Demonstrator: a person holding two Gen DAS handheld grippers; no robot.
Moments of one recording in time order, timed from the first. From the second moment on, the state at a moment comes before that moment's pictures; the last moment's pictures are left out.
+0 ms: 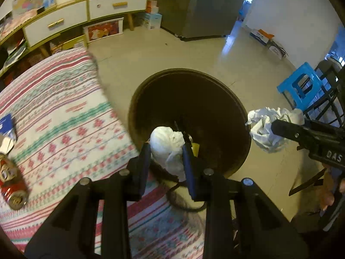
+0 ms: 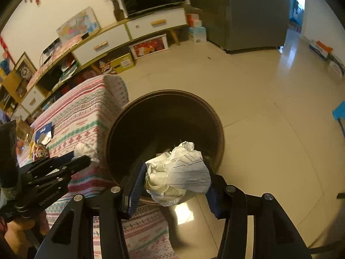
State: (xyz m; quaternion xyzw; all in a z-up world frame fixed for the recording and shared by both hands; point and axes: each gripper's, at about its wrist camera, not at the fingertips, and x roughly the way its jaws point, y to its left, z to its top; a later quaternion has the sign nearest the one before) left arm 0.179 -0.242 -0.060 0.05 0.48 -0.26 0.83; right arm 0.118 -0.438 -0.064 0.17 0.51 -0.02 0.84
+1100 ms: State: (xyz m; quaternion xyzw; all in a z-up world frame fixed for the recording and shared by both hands) left arm 0.163 -0.138 -0.026 0.05 0.48 -0.19 0.86; right arm 0.138 -0.415 -0.078 0.14 0.53 -0.03 0.84
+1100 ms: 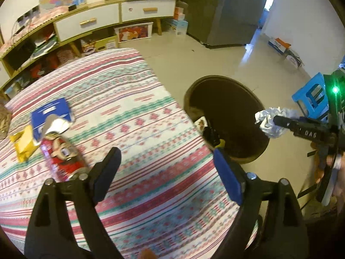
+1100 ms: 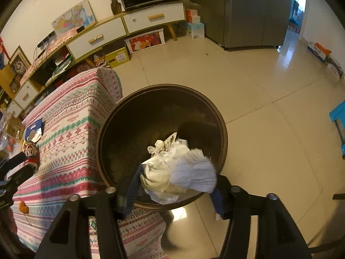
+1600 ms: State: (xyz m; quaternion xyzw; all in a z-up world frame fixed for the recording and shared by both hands) left arm 0.146 -0.066 -0.025 0.03 0.48 -0.16 0.86; right arm 0.131 -0.393 -0.071 0.15 0.54 -0.04 0.83
